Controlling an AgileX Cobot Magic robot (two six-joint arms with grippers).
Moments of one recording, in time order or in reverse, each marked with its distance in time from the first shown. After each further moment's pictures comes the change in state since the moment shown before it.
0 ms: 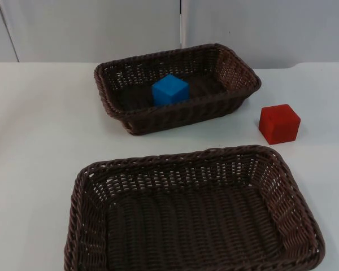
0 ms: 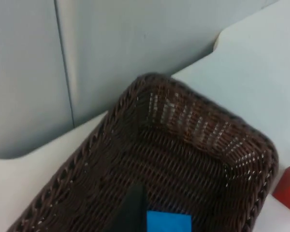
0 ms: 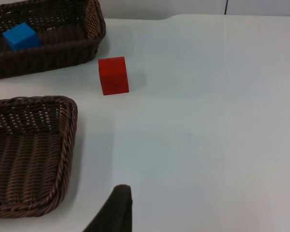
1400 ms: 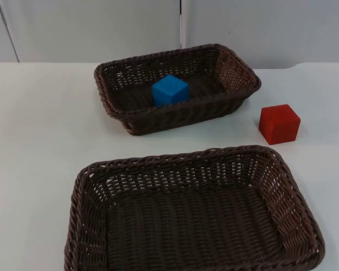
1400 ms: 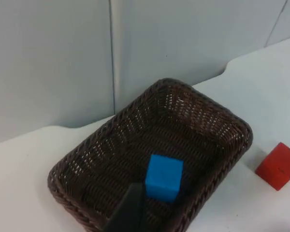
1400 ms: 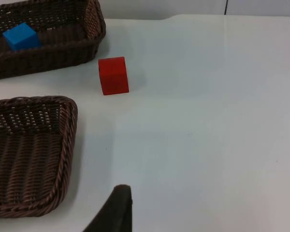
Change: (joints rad) right arm 0.000 0.000 0.000 0.000 0.000 0.000; left arm 0.000 -0.689 0.714 0.048 -0.256 -0.051
